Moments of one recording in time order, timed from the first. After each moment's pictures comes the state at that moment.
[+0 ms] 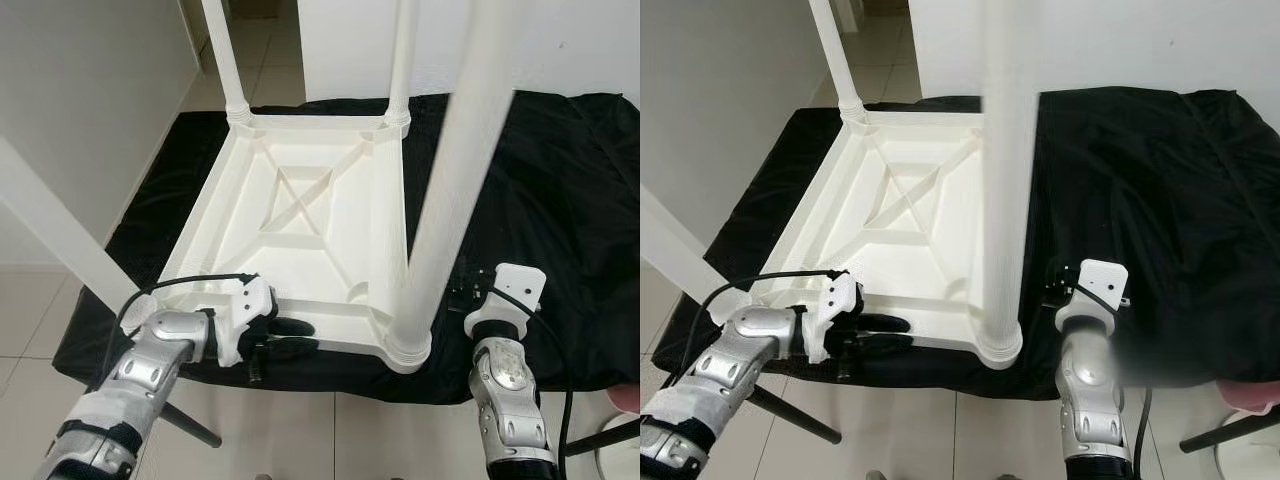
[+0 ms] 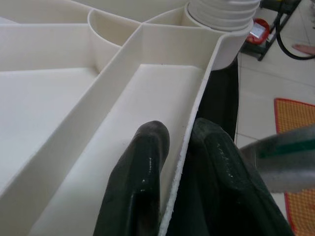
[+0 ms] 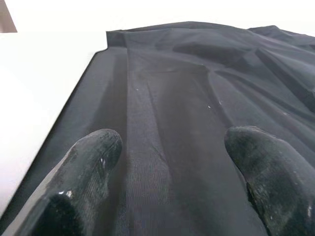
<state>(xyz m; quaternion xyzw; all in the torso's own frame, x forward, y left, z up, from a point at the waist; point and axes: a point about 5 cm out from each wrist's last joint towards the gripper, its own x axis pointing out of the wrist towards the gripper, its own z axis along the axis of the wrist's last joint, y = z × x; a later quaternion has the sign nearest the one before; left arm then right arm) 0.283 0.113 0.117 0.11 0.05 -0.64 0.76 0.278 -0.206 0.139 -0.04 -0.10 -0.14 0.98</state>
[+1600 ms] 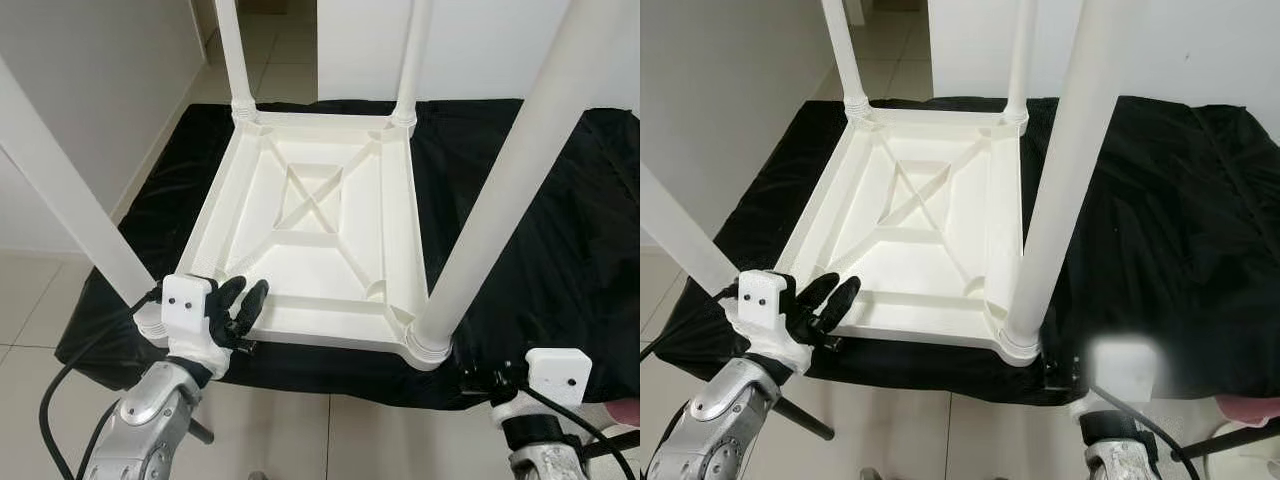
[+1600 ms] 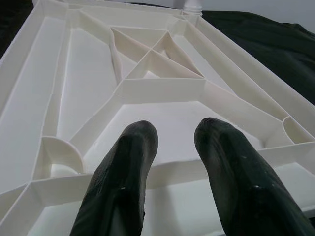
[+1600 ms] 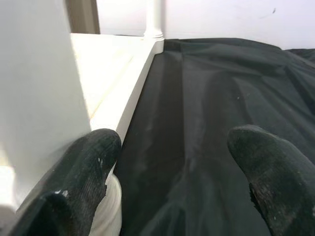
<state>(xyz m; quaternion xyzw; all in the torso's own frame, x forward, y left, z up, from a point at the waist) 0.230 0.139 0.156 -0.07 -0.03 -0.24 0.97 0.162 -0.182 0.150 -0.05 -0.09 -0.02 0.99</state>
